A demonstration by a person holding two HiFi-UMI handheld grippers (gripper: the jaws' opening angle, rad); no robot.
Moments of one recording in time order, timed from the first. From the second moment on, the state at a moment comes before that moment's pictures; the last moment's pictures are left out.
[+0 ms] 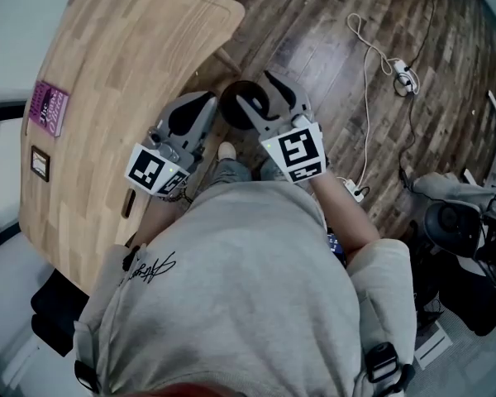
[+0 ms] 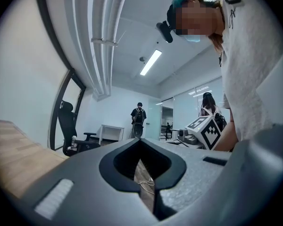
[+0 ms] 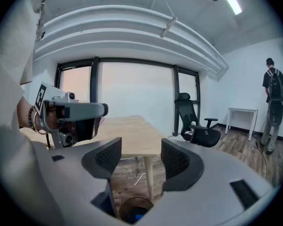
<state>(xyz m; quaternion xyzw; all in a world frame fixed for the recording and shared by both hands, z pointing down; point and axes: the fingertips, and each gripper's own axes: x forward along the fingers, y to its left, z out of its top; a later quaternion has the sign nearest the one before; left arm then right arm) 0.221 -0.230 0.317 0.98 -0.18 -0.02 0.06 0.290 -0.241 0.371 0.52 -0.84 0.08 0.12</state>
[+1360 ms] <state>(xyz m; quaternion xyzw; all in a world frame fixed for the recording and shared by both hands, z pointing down) 0.216 -0.236 0.255 0.98 -0.19 -0.03 -0.02 0.277 -0.243 0.268 0.50 -0.86 0.01 0.04</state>
